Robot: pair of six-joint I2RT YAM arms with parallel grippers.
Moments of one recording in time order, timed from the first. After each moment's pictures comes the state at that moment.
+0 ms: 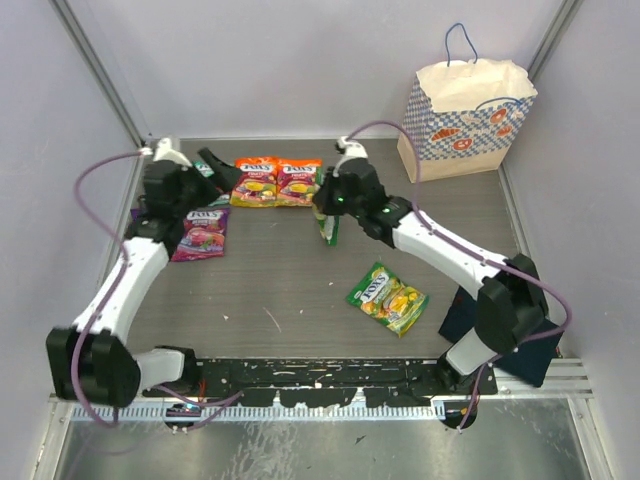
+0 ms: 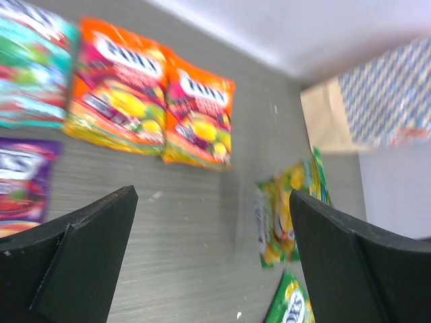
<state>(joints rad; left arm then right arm) -0.20 1.30 0.98 -0.03 0.16 -0.66 0.62 1.52 1.18 -0.14 0.07 0.55</state>
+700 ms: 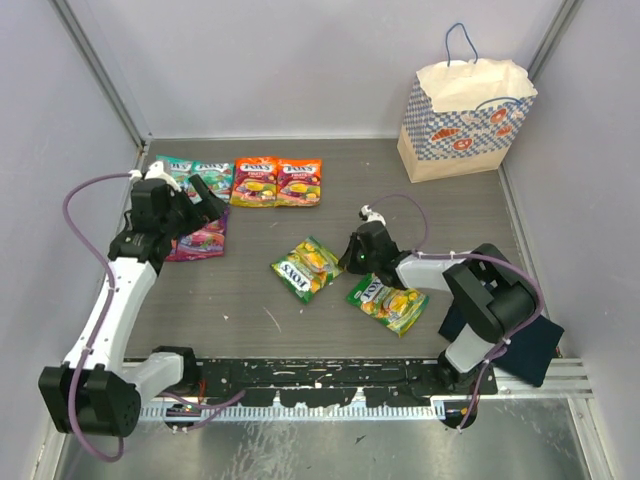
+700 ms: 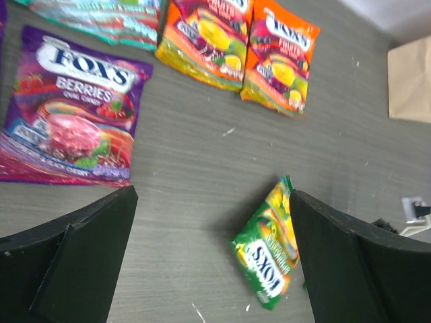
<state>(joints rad) -0.05 1.05 0.97 -0.43 0.10 -0.55 0.63 1.66 0.71 0.21 -0.03 0.68</state>
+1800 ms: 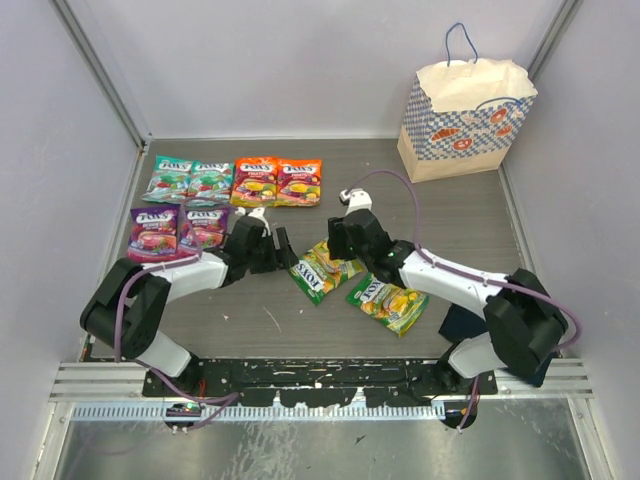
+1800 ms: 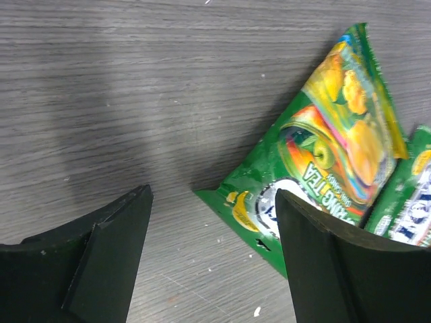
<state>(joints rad) -0.52 1.53 0.68 0.10 0.10 -0.66 0.73 1.41 0.82 -0.02 0.28 0.41</state>
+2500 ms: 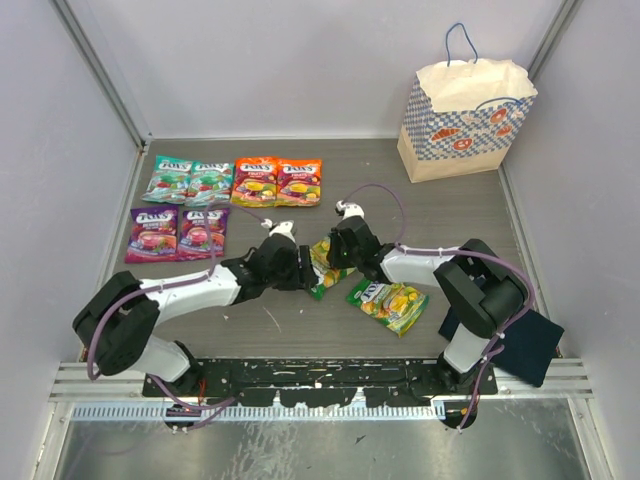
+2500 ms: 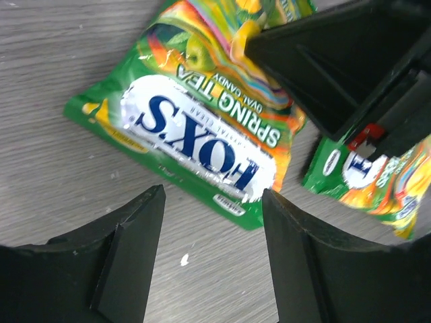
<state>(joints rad) -0.82 1.43 0.72 -0.08 -0.09 -0.74 0.69 1.70 0.81 0.17 0.09 0.48</state>
